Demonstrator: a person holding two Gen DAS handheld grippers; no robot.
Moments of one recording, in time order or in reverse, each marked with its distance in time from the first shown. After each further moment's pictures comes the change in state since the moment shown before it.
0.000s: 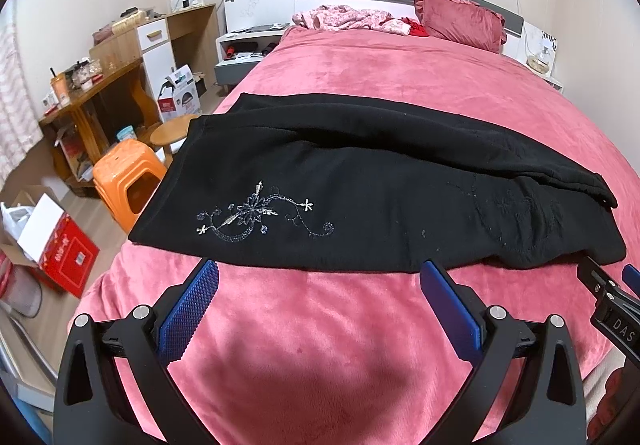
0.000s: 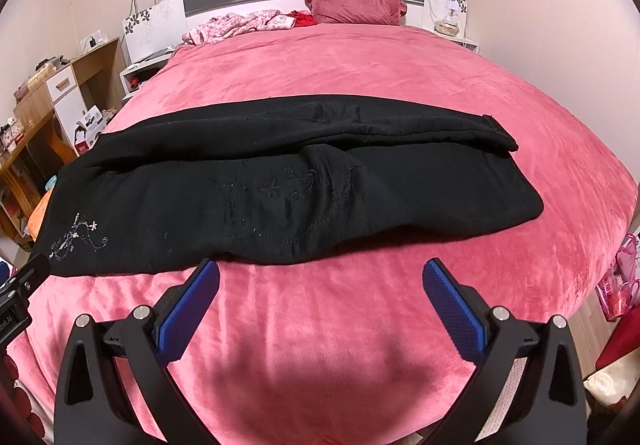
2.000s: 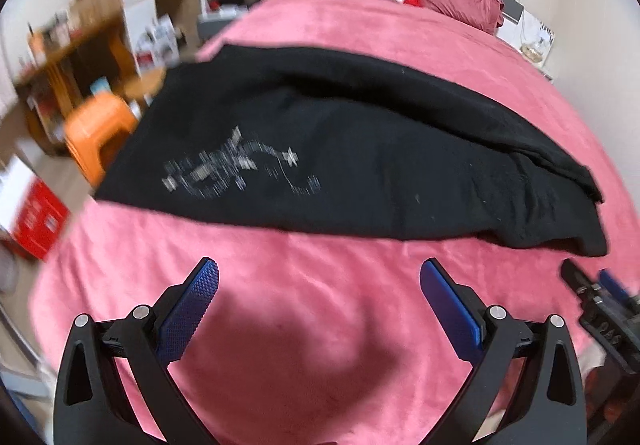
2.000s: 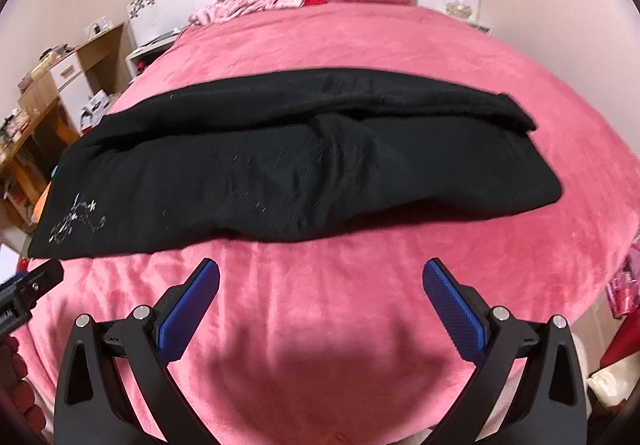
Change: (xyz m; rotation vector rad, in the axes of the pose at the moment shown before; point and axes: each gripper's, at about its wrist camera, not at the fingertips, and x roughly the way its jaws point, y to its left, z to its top) left arm 0.032 0.020 -0.007 -0.087 0.177 -0.142; right arm 0.028 -0.002 -0.010 -0.008 0.086 0.062
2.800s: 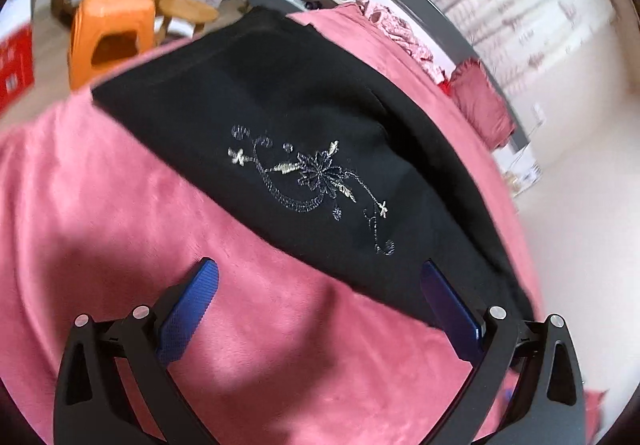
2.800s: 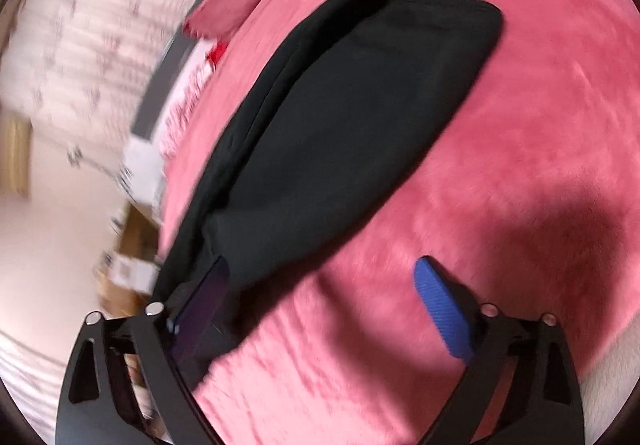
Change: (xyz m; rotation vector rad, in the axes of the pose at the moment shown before) left arm 0.042 0.122 -0.015 -0.491 -0.117 -0.281; right arm 0.051 -0.234 -0.021 0.841 0.009 0.402
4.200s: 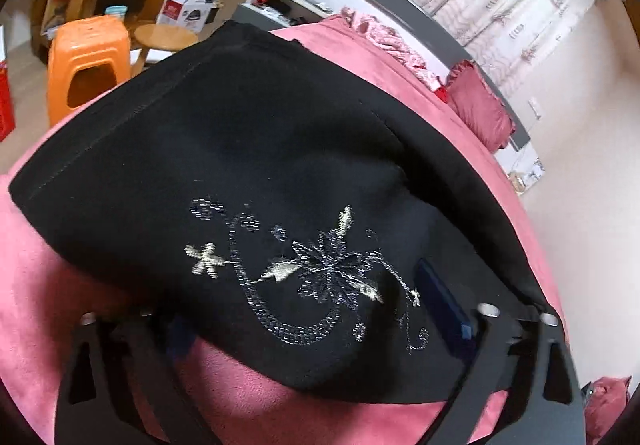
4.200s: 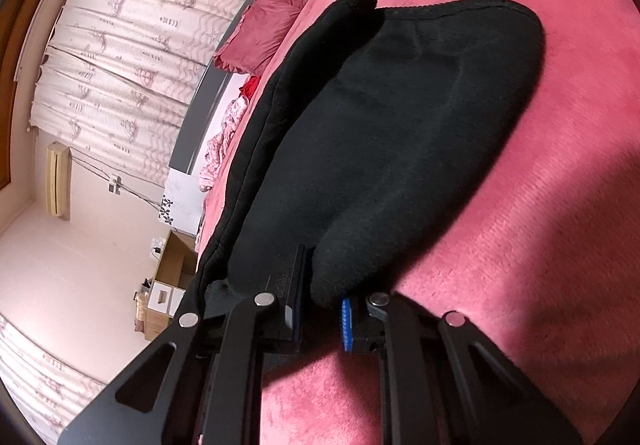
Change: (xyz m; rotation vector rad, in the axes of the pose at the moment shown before) left arm 0.053 -0.005 0.045 0.108 -0.073 0.040; right arm 0.033 -0.025 0.036 -0.022 -0.090 0.155
